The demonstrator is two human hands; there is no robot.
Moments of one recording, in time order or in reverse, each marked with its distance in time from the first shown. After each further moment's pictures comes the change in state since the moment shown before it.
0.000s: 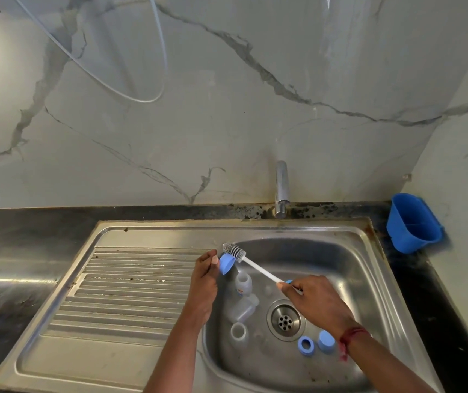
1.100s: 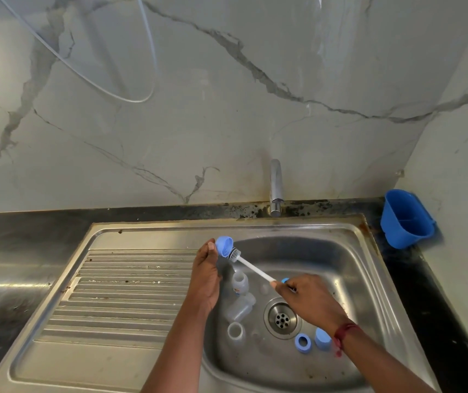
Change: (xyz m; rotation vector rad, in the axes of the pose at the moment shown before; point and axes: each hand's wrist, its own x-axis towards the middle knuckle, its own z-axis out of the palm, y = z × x) left_hand 0.001 0.027 0.029 -0.206 -0.001 -0.106; right_hand 0.003 -0.001 0.007 0.087 -0.050 0.023
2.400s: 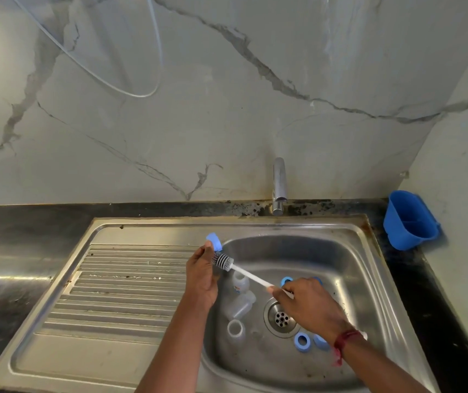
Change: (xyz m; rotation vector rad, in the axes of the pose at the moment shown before) left_hand 0.000 0.008 -0.006 -0.177 0.166 -0.140; right_hand -0.006 0.004 0.009 -0.106 0.019 -0.036
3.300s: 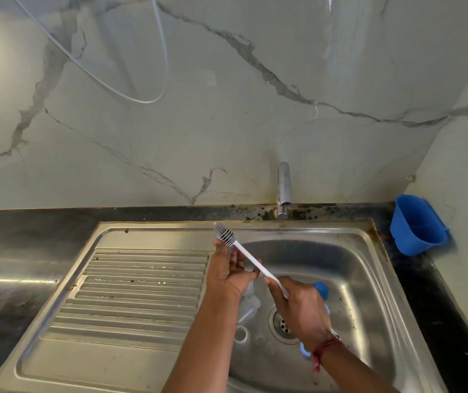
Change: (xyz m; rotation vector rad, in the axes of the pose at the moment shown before) left_hand -0.012 -0.003 0.044 -0.475 -0.027 -0.343; right_hand 0.009 -0.011 0.035 0.000 0.537 -0.282
